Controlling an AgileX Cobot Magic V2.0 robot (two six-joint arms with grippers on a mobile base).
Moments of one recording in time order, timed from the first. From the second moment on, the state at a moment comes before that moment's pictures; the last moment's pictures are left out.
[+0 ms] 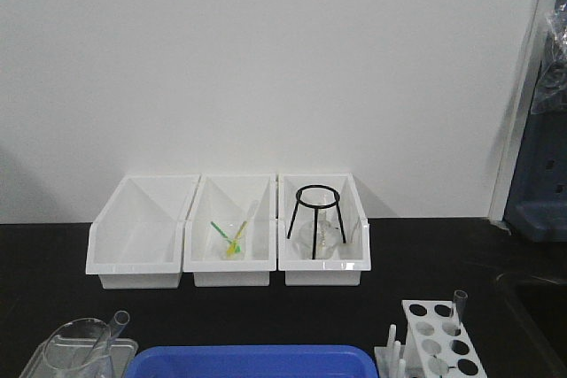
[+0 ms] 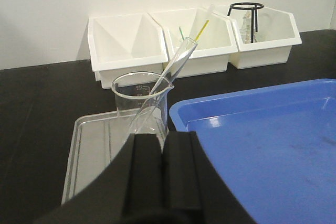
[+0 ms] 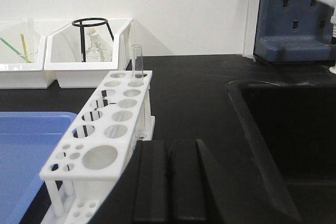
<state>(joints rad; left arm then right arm) -0.17 -0.01 0.02 -0.01 0.20 0.01 0.07 -0.01 0.03 -0.10 0.20 0.11</state>
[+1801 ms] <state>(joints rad) -0.17 0.81 -0.66 0.19 -0.05 0.14 0.07 0.62 -0.51 -0.10 -0.12 -0.03</state>
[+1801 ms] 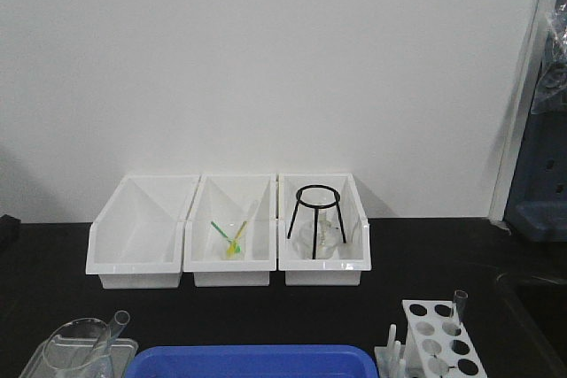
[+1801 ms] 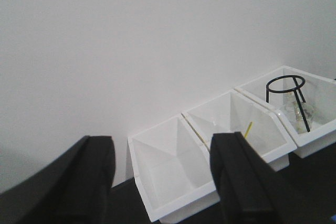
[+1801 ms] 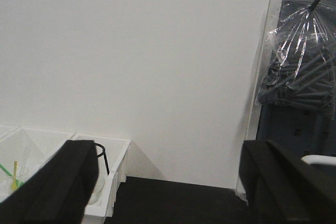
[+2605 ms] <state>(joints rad) -0.17 1.29 -0.36 0.33 -0.58 0.15 0.07 0.62 -0.51 -0.10 -0.06 -0.03</state>
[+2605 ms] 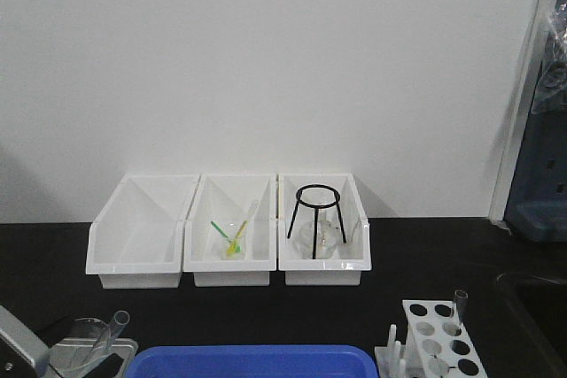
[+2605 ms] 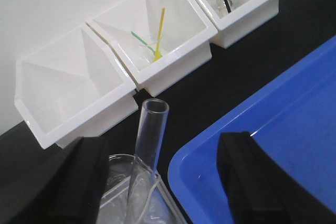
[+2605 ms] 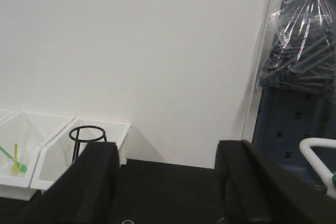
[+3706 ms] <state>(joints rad) -0.17 1.71 -0.60 0.20 -0.75 0.28 0.07 0.62 -0.51 -0.10 -0.16 -0.03</state>
